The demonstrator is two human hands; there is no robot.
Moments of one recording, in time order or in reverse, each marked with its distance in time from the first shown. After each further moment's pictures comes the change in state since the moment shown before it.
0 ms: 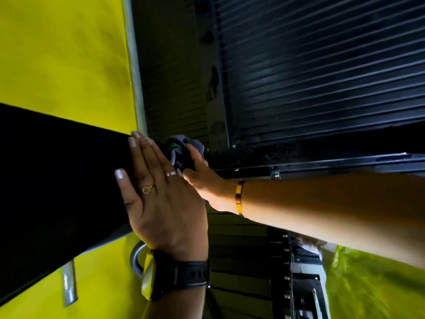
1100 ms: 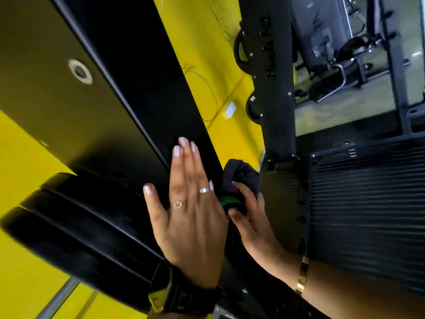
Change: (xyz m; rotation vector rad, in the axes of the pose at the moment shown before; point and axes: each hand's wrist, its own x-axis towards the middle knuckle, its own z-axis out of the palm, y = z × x) left_hand -0.006 -0.219 -0.392 0.330 0.819 -0.454; right_hand -0.335 -0.269 0.099 -0.226 -0.061 -1.262
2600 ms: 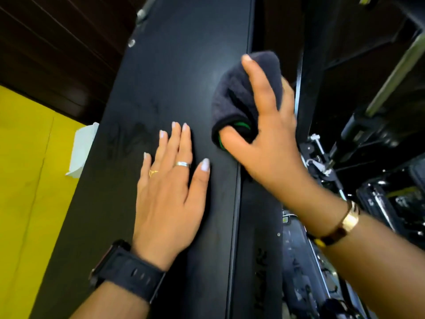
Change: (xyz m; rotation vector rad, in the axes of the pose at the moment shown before) left_hand 0.264 -0.177 0.007 -1.142 0.569 -0.396; right_hand 0.213 -0.413 0.053 -0.700 0.293 -1.282
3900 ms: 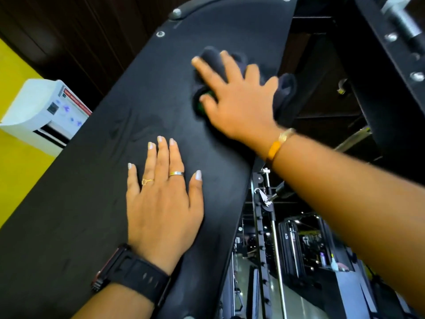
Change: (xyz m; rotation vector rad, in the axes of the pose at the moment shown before) left_hand -0.016 -0.007 0.009 0.190 0.186 -0.196; right_hand 0.094 -0.051 0.040 -1.068 -0.208 -0.425
